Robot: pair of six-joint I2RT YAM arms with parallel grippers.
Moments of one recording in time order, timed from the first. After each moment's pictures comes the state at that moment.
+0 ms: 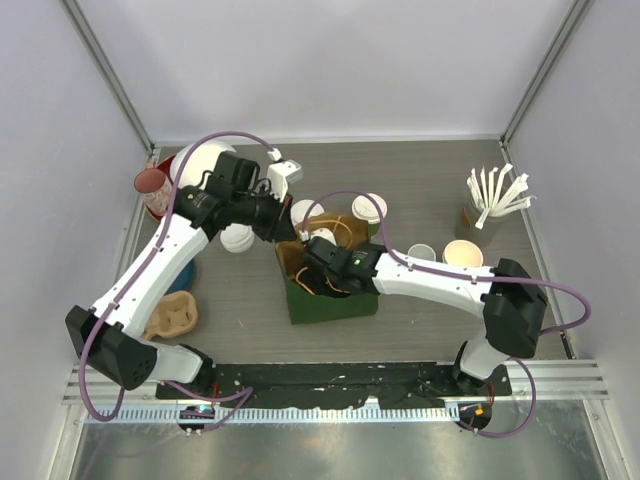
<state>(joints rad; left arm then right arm) -0.49 1.36 1.42 -0.87 0.52 0.06 1.08 1.62 1.21 -0.69 0.19 0.55</state>
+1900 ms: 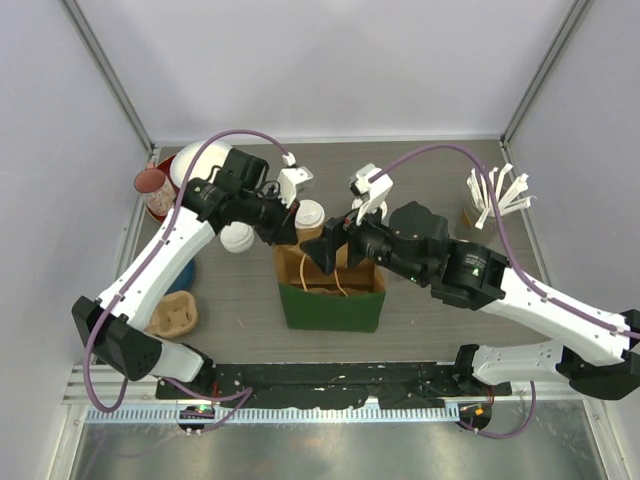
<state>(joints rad) -0.52 1.42 1.49 -0.99 0.53 0.24 1.14 1.13 1.33 -0.41 0.24 0.32</state>
